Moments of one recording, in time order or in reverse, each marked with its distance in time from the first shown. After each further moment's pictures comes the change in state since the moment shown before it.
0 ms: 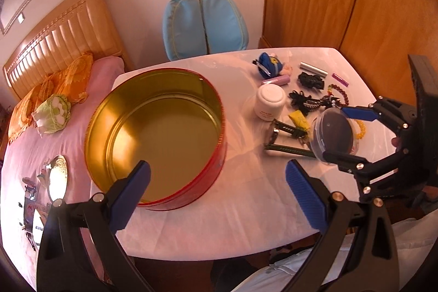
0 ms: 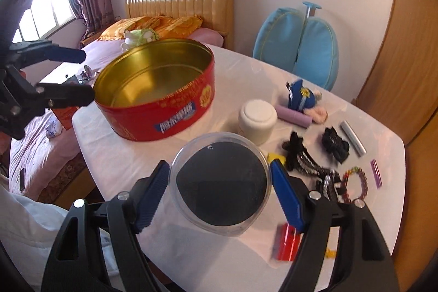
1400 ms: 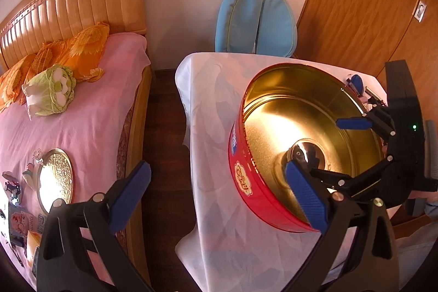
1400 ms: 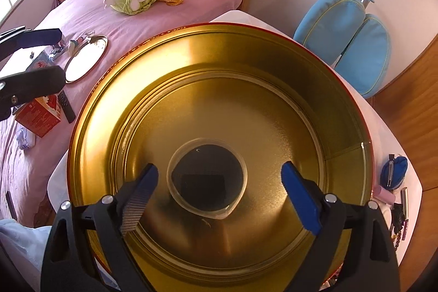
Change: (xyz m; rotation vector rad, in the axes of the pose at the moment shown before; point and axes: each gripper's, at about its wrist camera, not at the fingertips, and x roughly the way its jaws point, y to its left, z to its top) left arm 0.090 0.288 -0.011 -0.110 -0.012 -0.141; right arm 0.230 0.164 0.152 -0.034 0.326 -0.134
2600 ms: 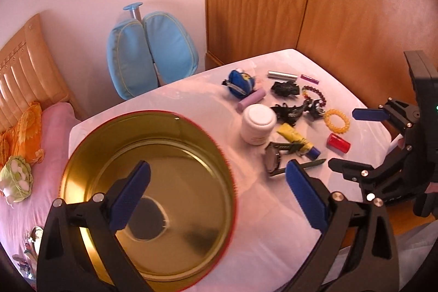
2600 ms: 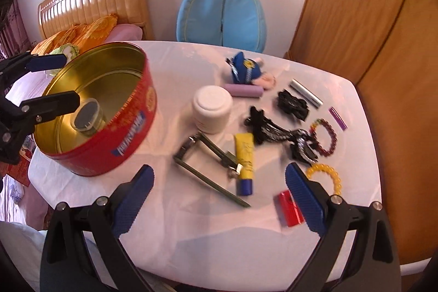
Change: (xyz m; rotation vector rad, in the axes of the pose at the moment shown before) left arm 0.004 -0.277 0.021 0.380 -0.055 -0.183; right arm -0.134 -0.181 -0.210 0.427 -0.140 -0.178
